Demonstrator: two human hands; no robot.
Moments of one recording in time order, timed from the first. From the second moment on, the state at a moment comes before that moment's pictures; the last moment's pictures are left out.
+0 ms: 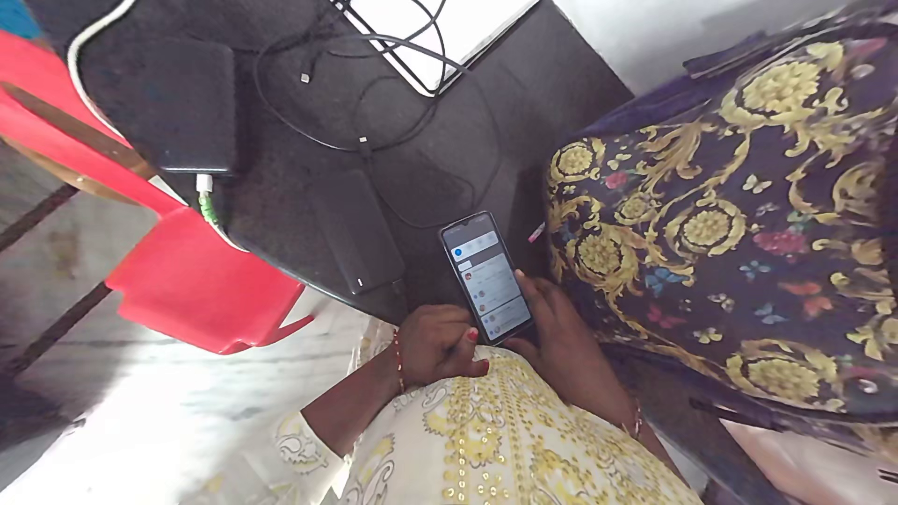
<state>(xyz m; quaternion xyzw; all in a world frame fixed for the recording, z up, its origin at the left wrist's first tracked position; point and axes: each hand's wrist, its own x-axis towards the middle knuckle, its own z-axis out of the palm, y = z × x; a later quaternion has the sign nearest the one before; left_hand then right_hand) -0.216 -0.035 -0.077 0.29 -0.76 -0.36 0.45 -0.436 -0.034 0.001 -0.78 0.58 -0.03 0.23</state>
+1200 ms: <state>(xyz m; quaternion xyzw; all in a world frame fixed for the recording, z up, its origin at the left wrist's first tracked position) -0.213 -0.039 -0.076 0.28 -0.77 -0.38 0.44 -0.445 -0.025 -0.011 -0.82 0.52 -0.11 0.22</state>
